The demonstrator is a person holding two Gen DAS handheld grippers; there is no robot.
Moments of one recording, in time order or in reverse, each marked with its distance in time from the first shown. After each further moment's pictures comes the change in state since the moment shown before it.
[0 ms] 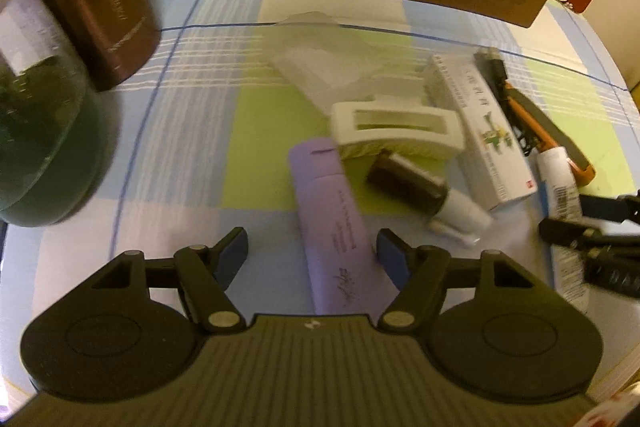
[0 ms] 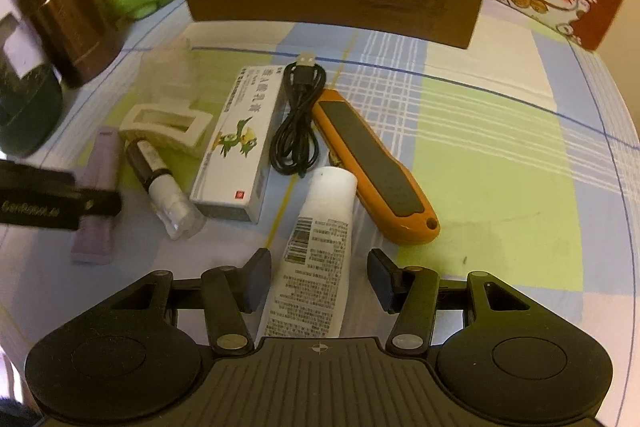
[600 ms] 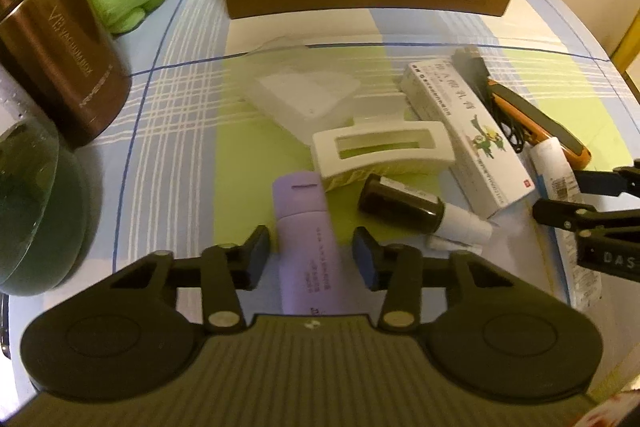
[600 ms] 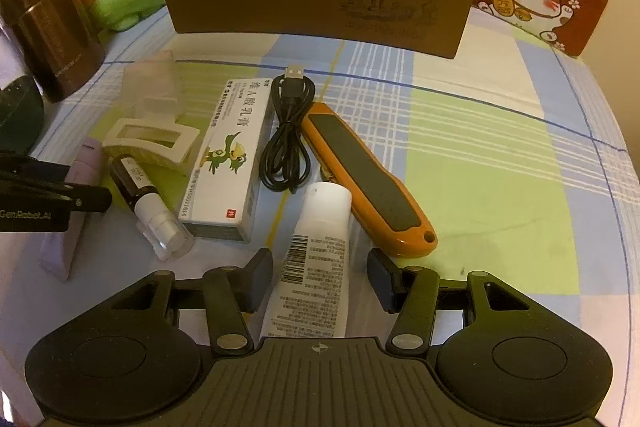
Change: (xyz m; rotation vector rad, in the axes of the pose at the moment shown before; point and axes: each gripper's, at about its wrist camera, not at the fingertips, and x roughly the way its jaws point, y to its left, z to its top) left arm 0.008 -0.010 0.013 0.144 -0.046 -0.029; right arm 0.006 0.011 0.002 -0.014 -0.040 -0.079
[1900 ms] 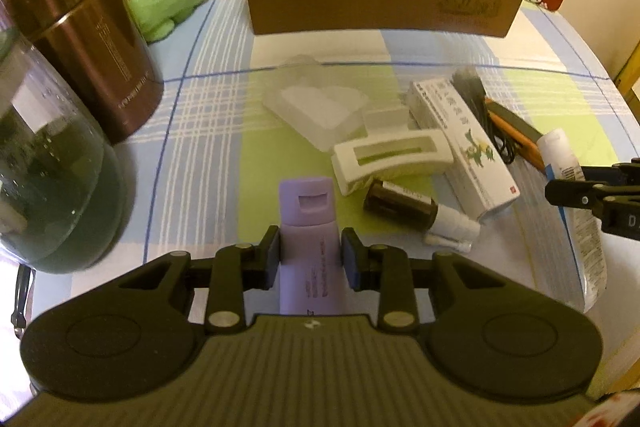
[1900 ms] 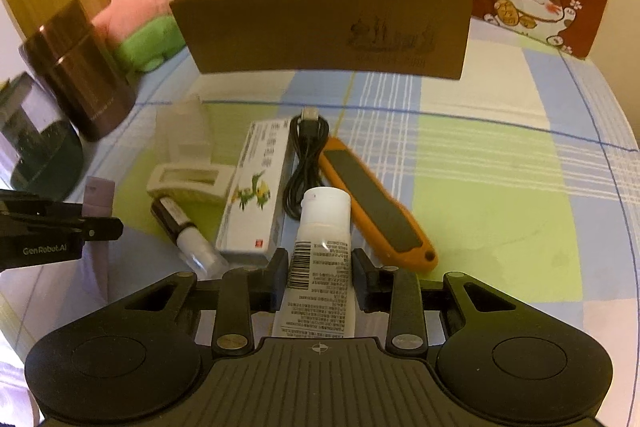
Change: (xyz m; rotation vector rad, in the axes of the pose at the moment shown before) left arm -0.033 0.004 -0.007 -0.047 -0.039 0.037; right arm -0.035 -0.019 0.013 0.058 -0.071 0.133
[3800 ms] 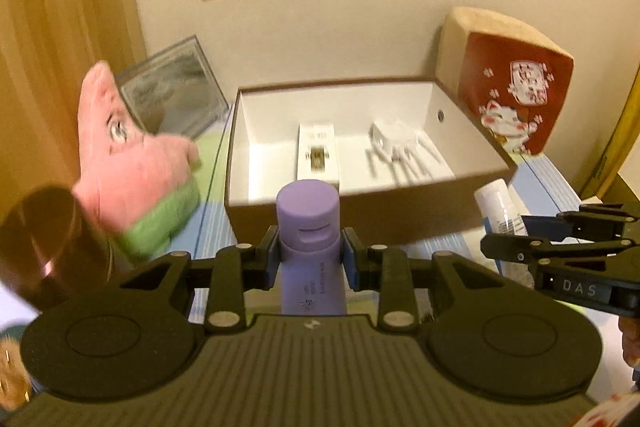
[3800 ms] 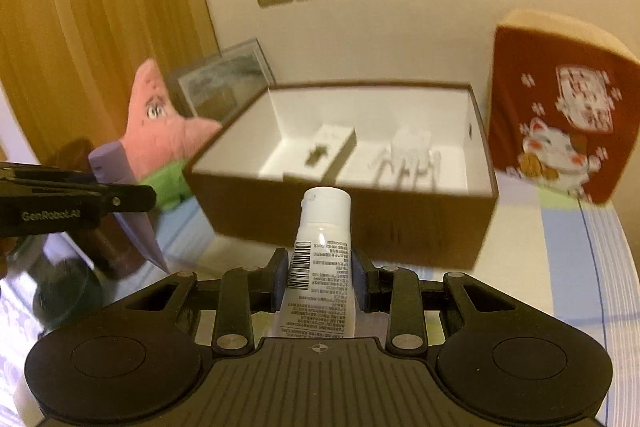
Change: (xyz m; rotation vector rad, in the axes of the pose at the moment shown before) left arm -0.053 -0.006 0.156 0.041 -0.330 -0.025; right arm -0.018 -0.001 0.136 -0.077 -0.280 0.080
